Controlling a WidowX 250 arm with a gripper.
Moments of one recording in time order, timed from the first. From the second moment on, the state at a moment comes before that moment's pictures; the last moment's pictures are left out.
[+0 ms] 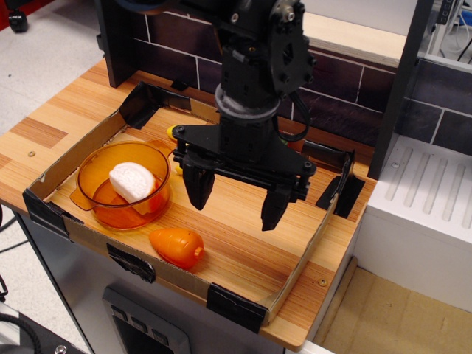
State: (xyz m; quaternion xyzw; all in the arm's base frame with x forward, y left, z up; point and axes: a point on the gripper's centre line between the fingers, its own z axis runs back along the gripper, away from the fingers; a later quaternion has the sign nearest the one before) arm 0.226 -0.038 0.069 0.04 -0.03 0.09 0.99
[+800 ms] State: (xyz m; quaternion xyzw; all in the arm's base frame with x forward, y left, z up) arm 0.216 0.000 0.087 0.02 -0.03 0.24 0.97
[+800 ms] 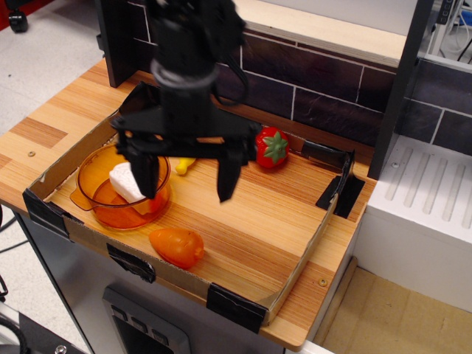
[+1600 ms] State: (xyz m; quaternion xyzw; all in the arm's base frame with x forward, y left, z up) arm 0.212 0.075 0.096 0.05 -0.07 0.50 0.86
